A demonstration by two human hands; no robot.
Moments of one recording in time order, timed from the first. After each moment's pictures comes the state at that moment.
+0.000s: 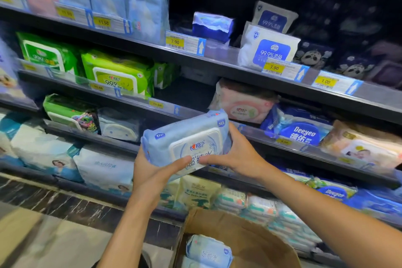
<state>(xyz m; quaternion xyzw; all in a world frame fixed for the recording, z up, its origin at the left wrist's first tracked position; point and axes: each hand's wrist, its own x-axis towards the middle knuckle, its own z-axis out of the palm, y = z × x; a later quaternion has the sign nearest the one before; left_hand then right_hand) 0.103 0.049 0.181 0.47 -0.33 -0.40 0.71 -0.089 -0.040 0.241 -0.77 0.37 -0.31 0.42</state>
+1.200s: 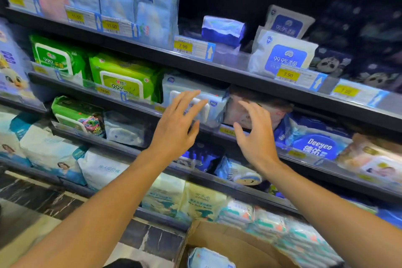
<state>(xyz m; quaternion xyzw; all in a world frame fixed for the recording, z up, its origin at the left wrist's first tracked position) 0.132 -0.067 0.217 0.54 -0.72 0.16 0.41 -0.087 -0.100 0.247 -0.79 0.45 -0.41 0.03</state>
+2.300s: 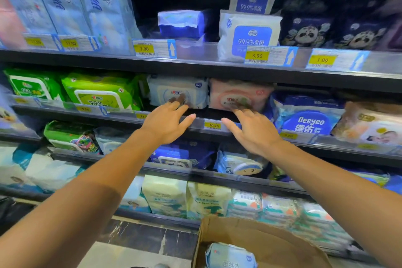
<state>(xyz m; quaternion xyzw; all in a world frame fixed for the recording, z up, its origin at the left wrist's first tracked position) 0.128 -0.115 0.241 0.64 -0.76 0.08 0.09 -0.131 -0.131 0.236 -0.82 0.55 -0.13 -0.05</state>
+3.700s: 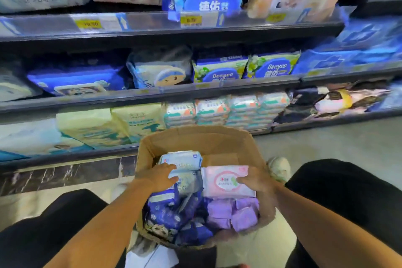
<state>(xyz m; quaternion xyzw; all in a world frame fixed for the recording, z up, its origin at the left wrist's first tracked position) -0.037 0.041 -0.079 0.54 -0.74 -0.31 -0.23 -0.372 0.093 -0.101 -0.49 0.75 0.05 0.44</state>
